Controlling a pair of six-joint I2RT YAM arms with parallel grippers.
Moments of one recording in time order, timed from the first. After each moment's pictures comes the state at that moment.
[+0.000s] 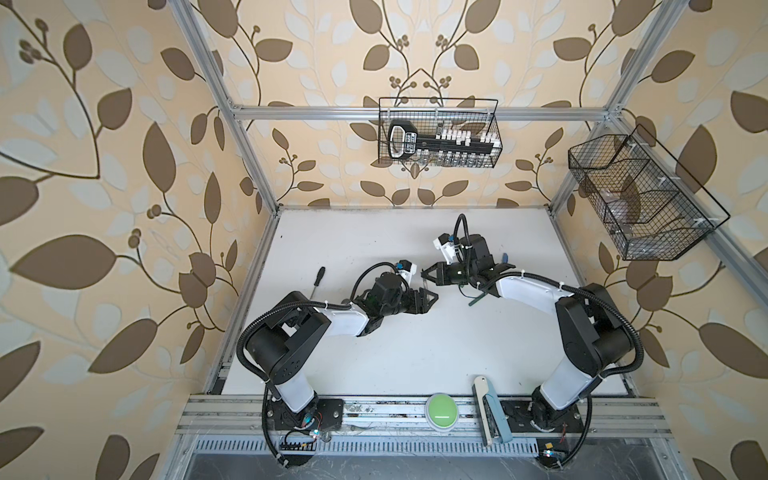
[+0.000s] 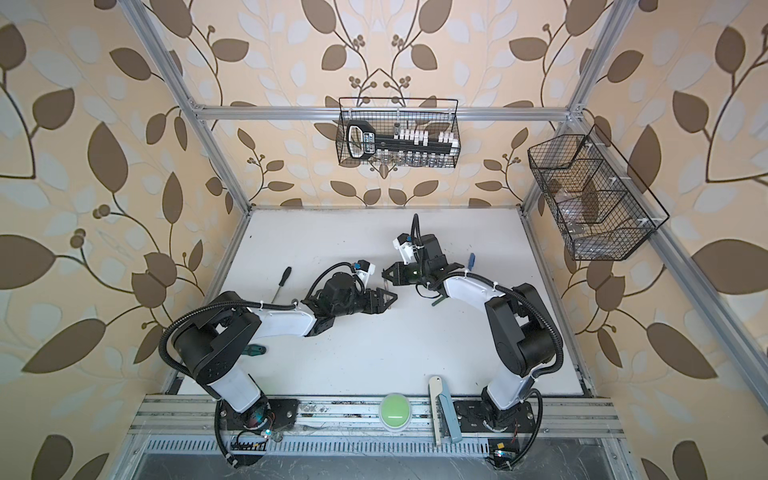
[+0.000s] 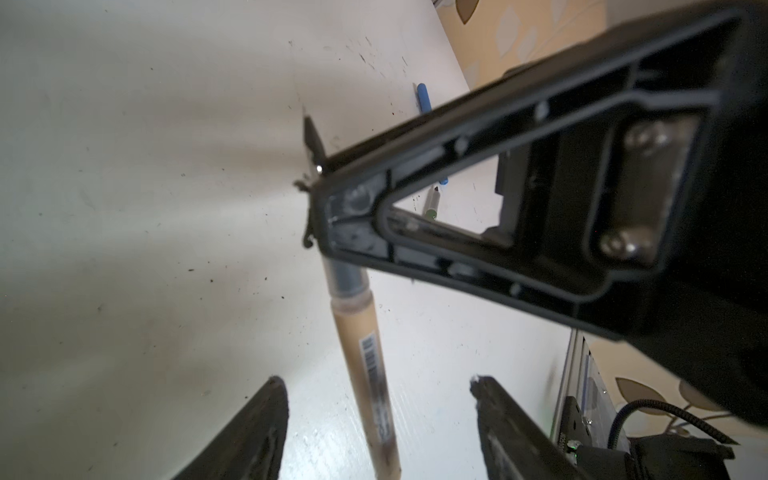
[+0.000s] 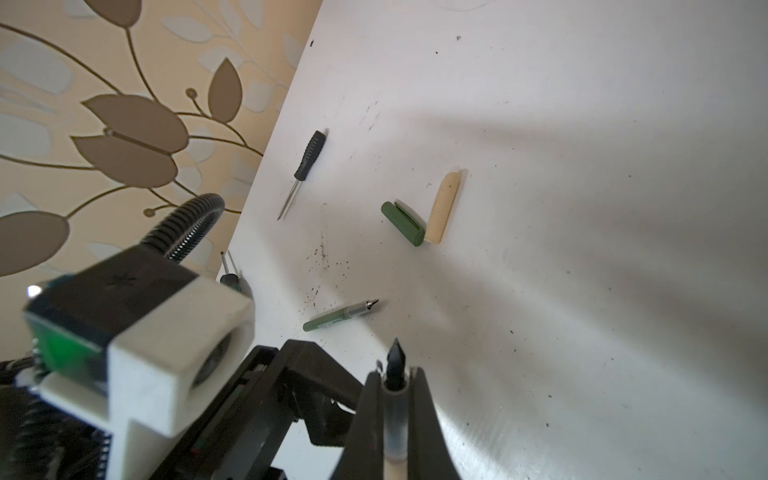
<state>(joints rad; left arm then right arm) -0.69 1.67 0.69 0.53 0.33 -0.70 0.43 1.71 1.02 0.00 -0.56 0.42</state>
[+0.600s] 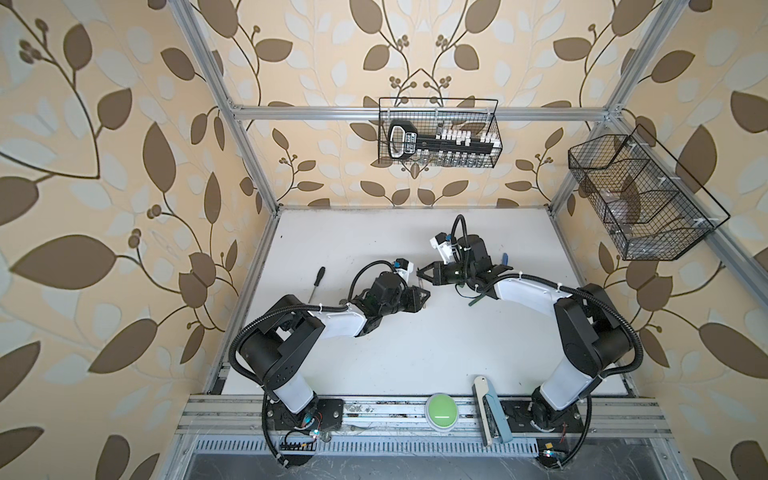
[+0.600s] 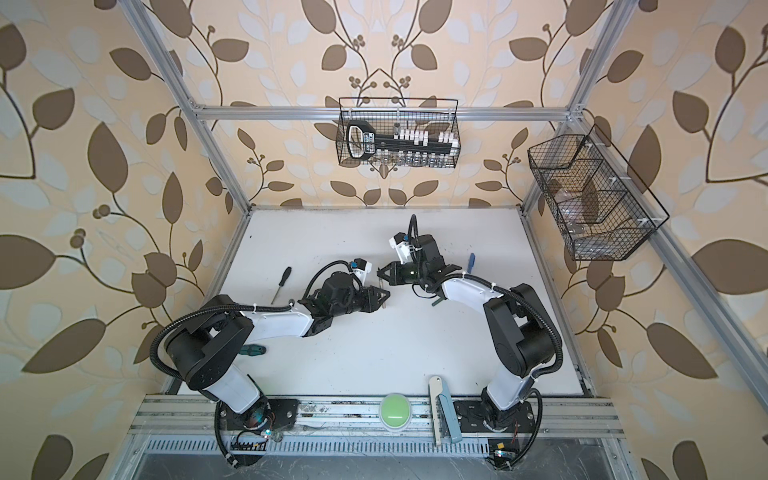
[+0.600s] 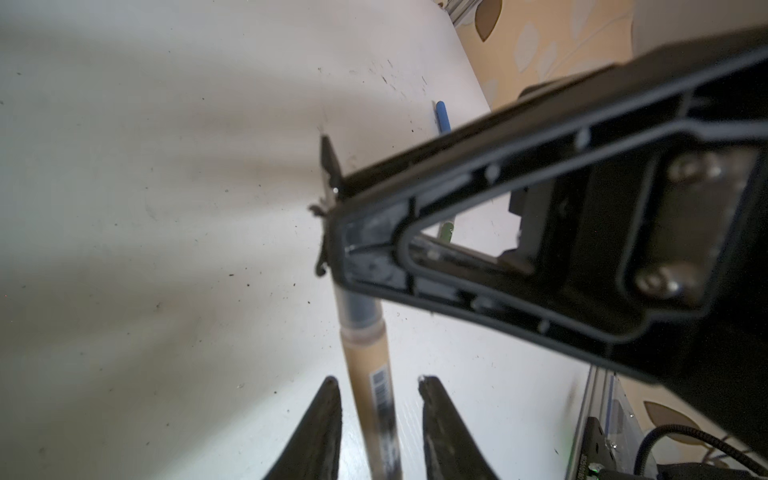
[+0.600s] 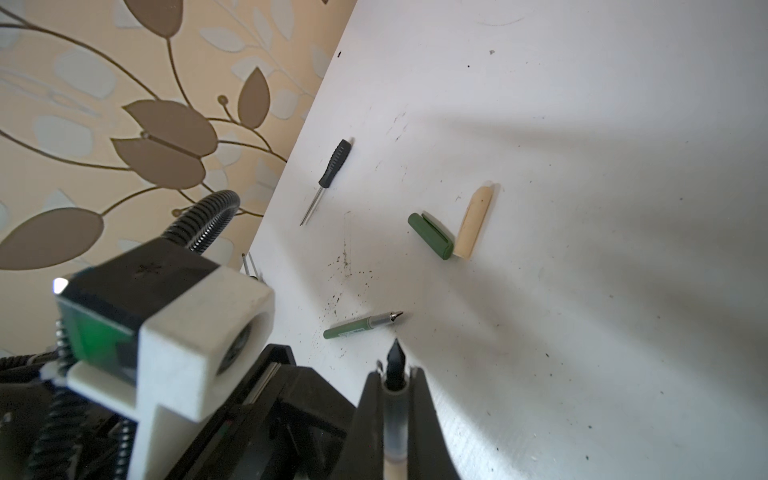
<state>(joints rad) -0.69 1.62 0.69 0.46 0.25 -0.68 0.45 1.71 1.01 0.07 -0.58 0.45</state>
